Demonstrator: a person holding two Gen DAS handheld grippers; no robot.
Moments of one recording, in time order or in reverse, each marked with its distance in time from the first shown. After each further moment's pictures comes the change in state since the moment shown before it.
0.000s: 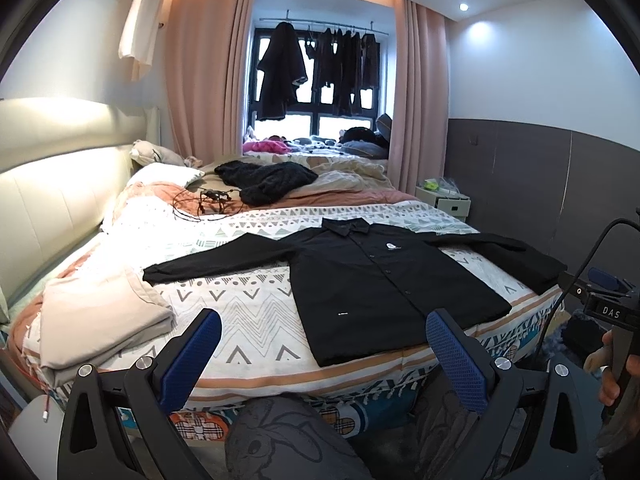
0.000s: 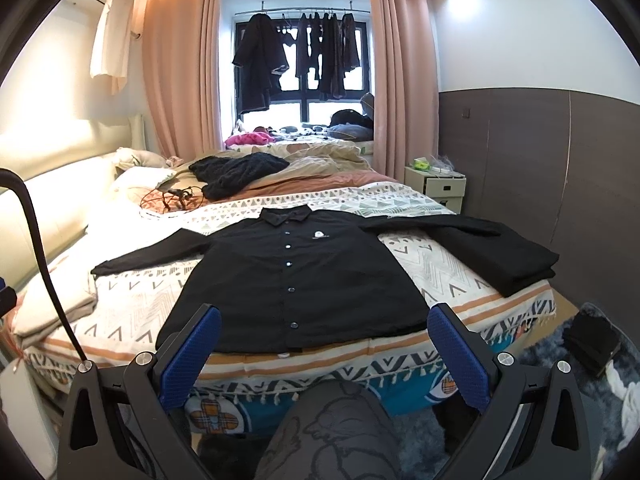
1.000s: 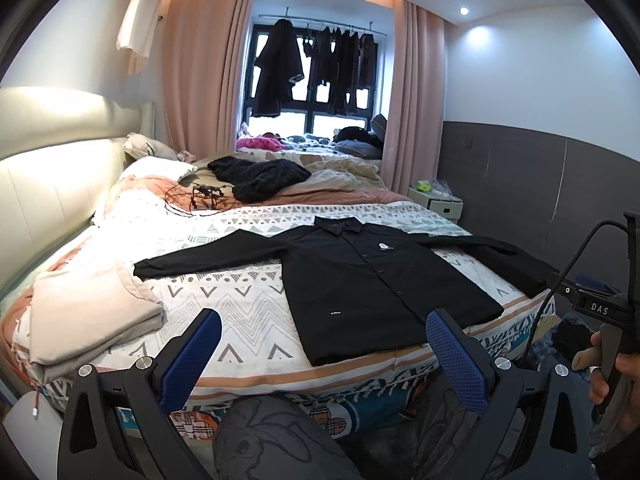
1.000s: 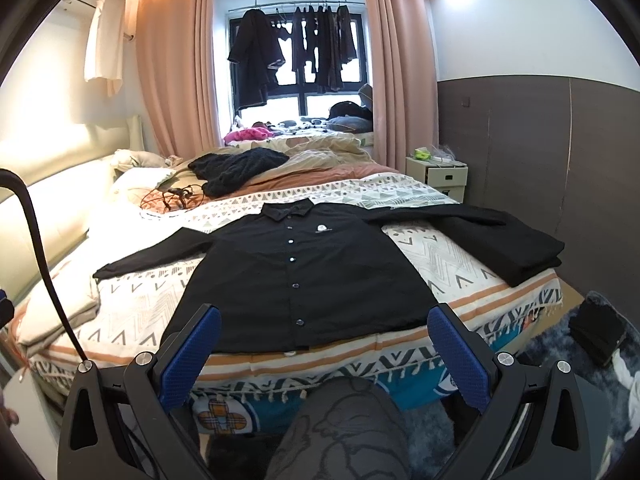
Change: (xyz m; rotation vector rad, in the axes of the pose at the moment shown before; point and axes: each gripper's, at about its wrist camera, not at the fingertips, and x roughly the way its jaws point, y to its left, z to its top) left arm 0.004 0.008 -0.001 -0.026 0.006 -0.036; right arm 0.011 0.001 0.003 0.039 0.028 0.006
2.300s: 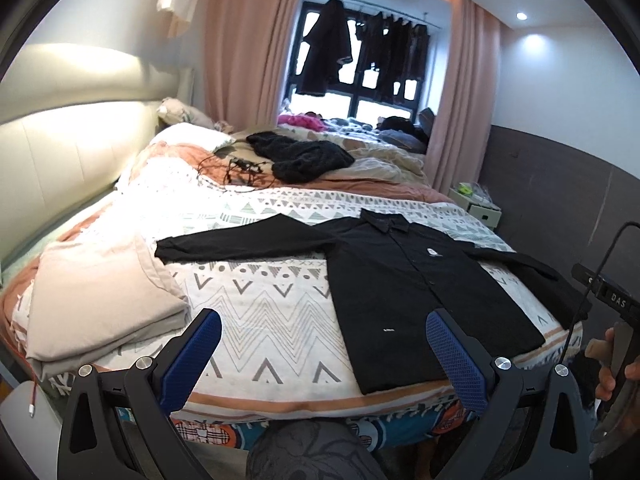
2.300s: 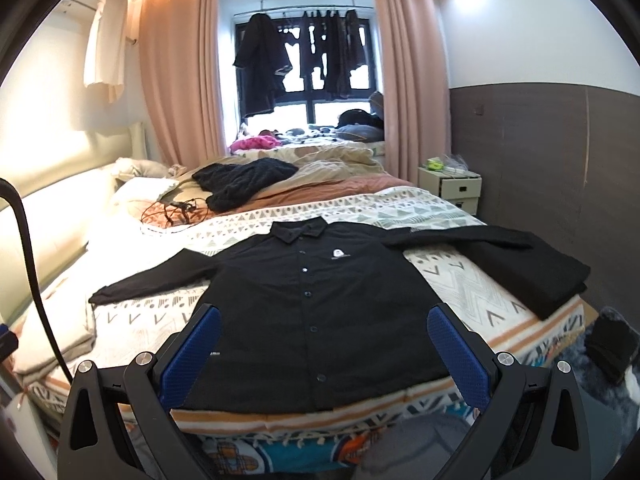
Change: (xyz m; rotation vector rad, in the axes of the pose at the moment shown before) left arm 0.074 0.077 0.027 -0.144 0.073 0.104; right arm 0.080 0.037 0.055 -0.024 -0.024 0.029
